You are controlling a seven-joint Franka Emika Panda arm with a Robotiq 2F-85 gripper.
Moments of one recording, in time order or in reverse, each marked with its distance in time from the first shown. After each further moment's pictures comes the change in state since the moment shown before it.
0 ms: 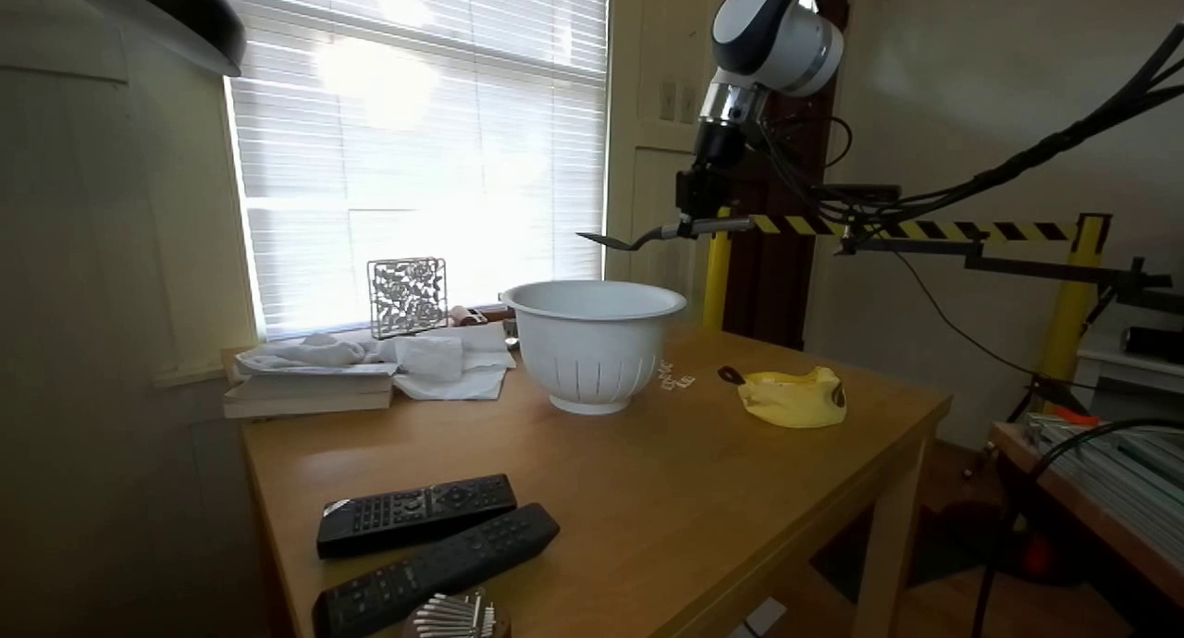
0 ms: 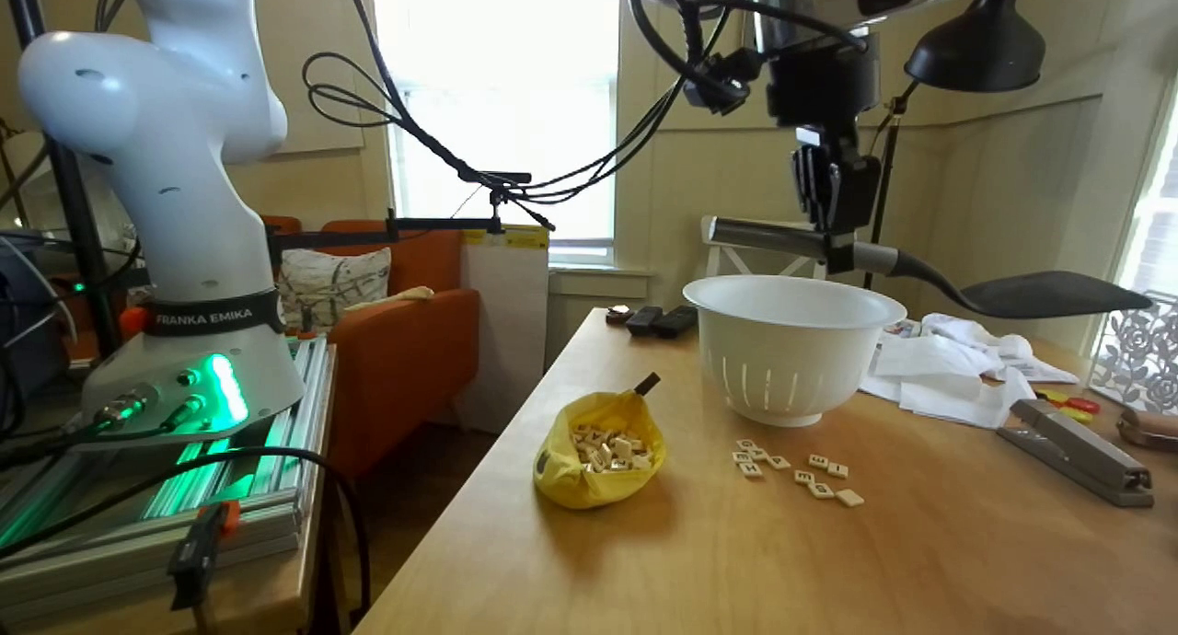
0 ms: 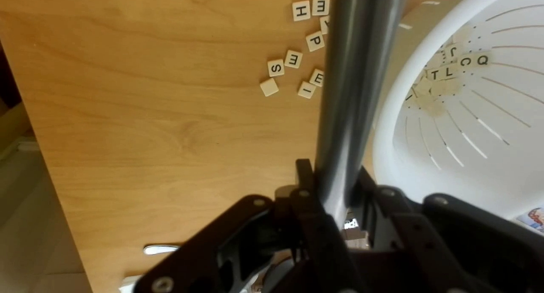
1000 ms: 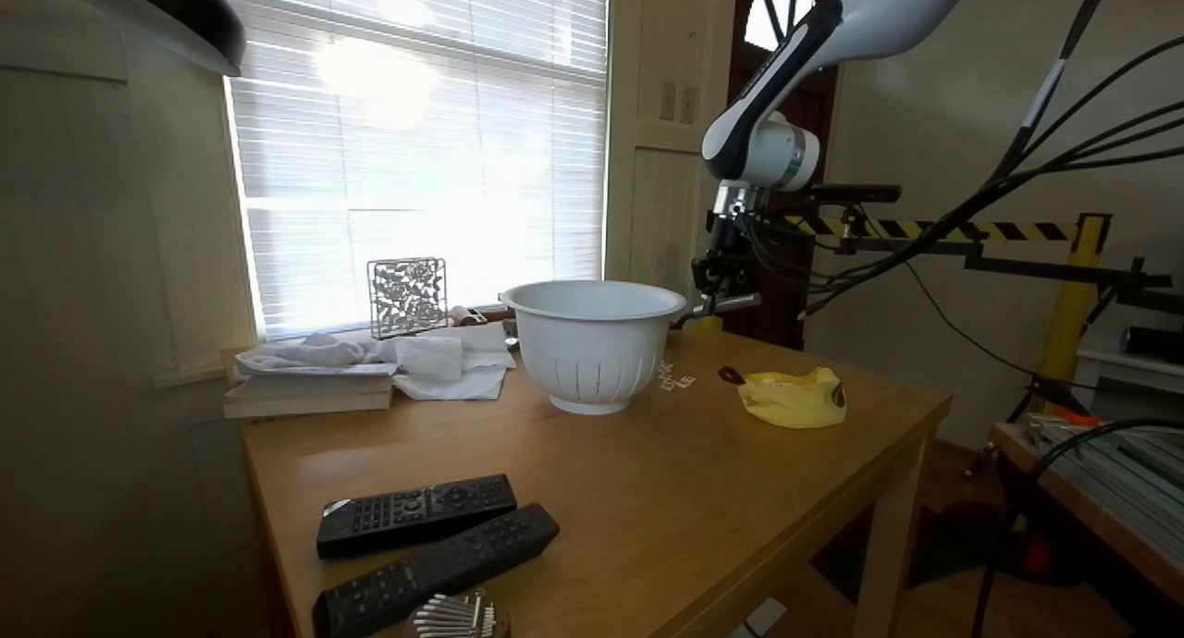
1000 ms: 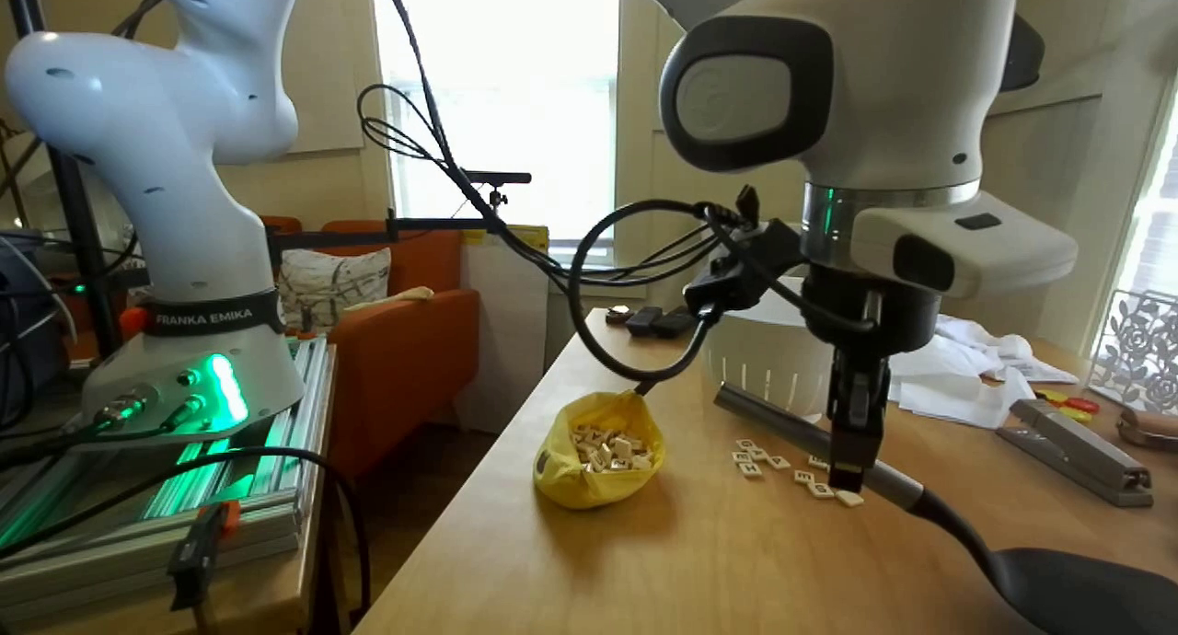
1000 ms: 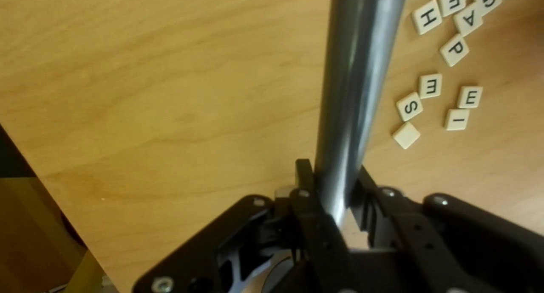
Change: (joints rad) arm -0.170 0.350 0.012 0.175 0.136 -0.022 0.125
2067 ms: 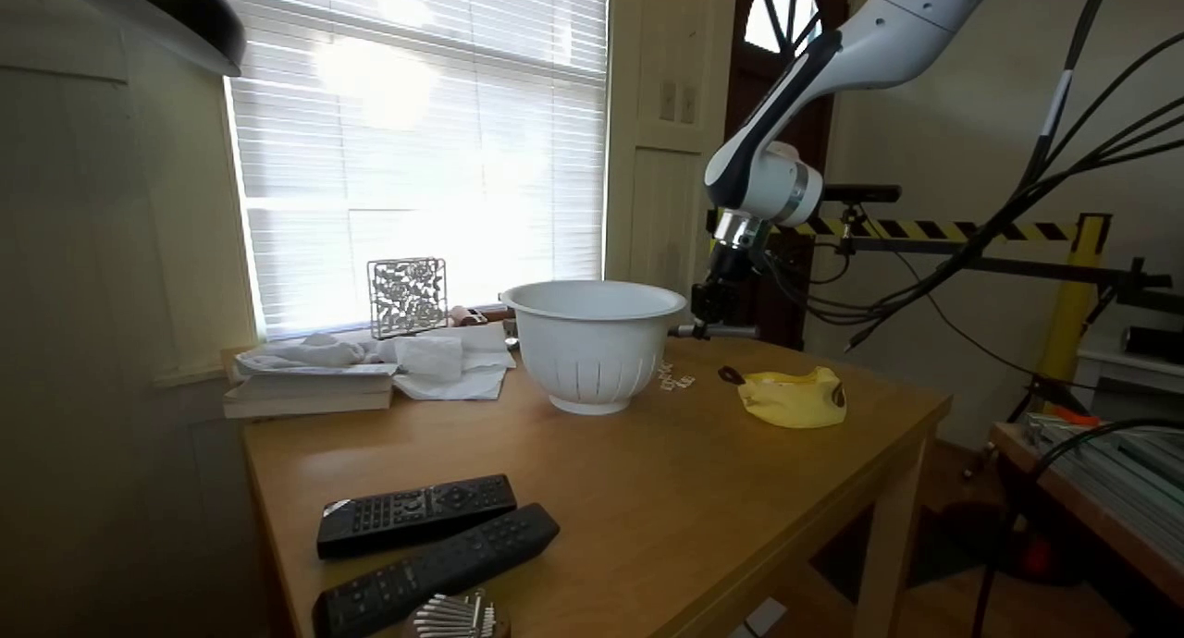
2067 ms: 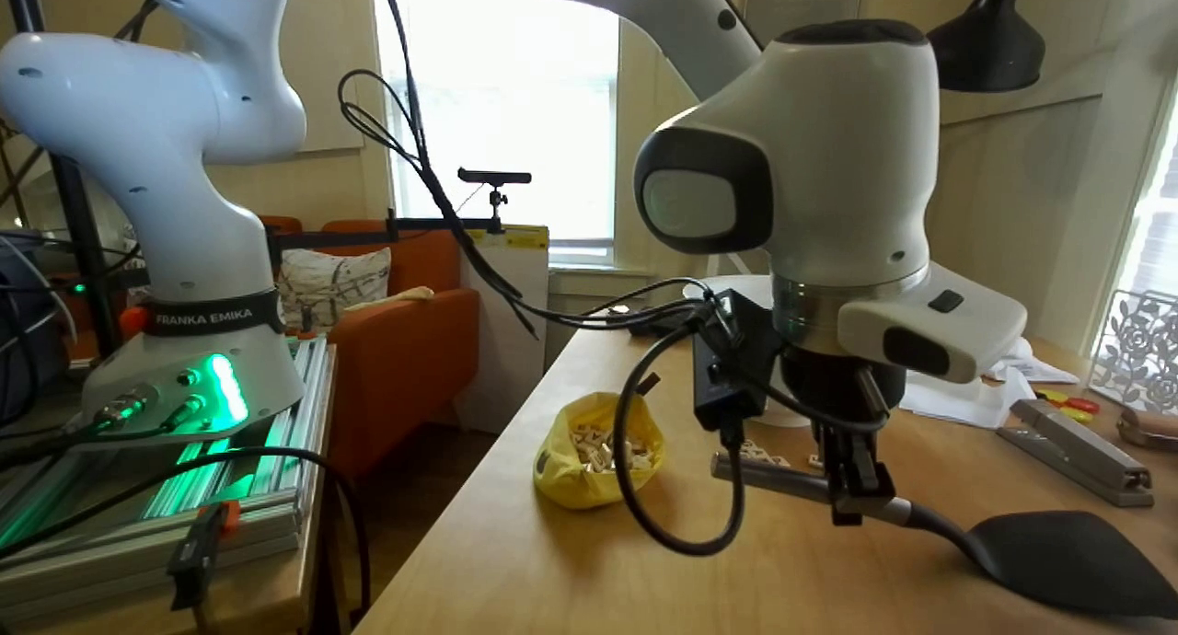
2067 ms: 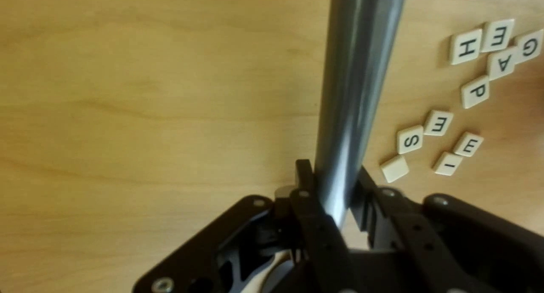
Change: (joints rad) arm -0.201 0.054 0.247 -0.061 0.065 0.220 -0.402
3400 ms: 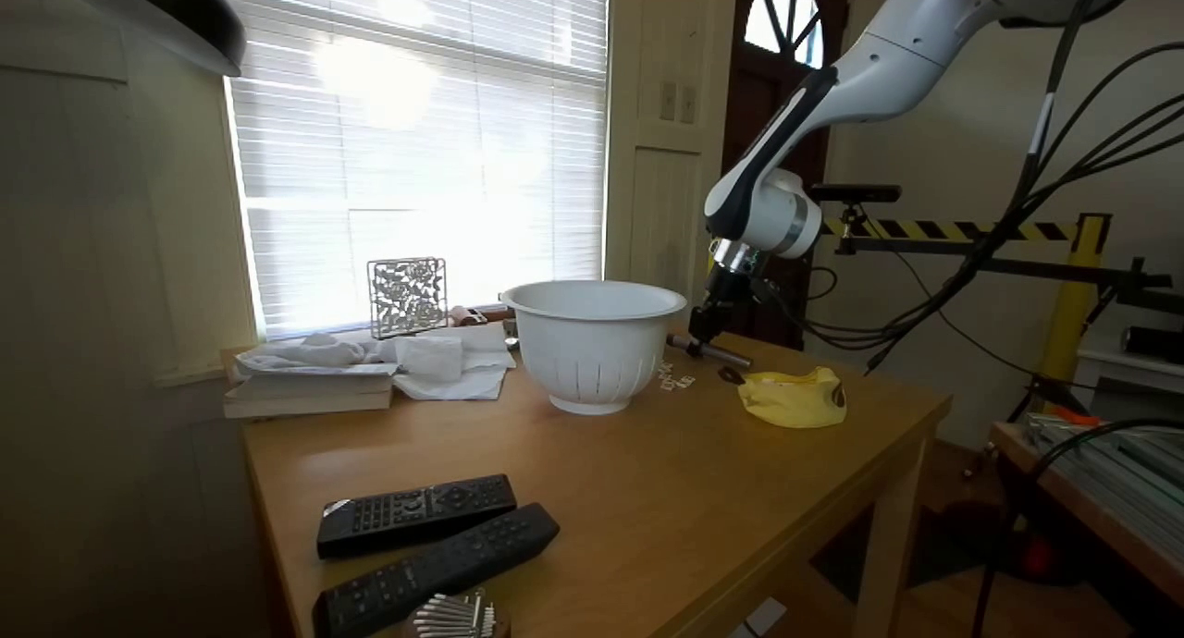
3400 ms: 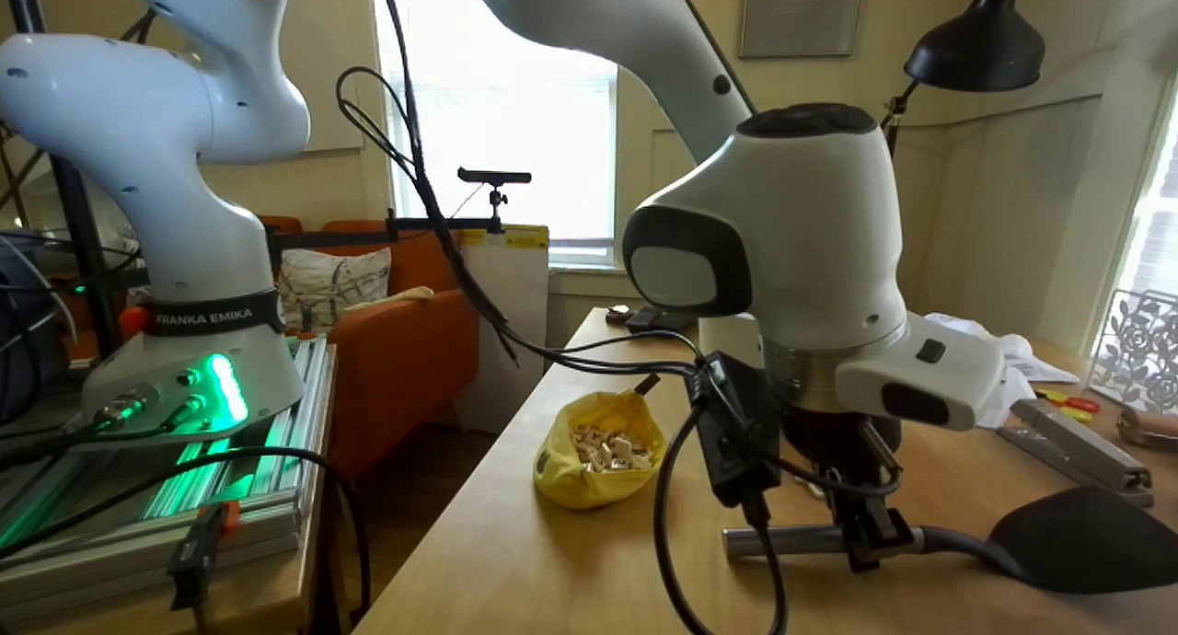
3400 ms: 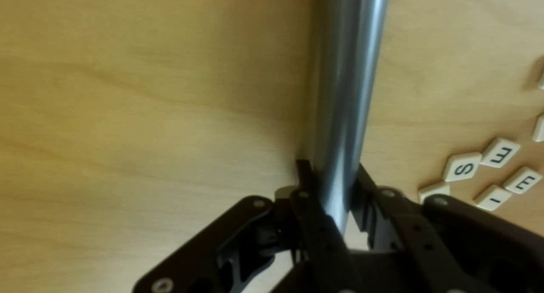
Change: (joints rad) arm -0.104 0.095 0.127 0.000 -0.051 0.201 -0.150
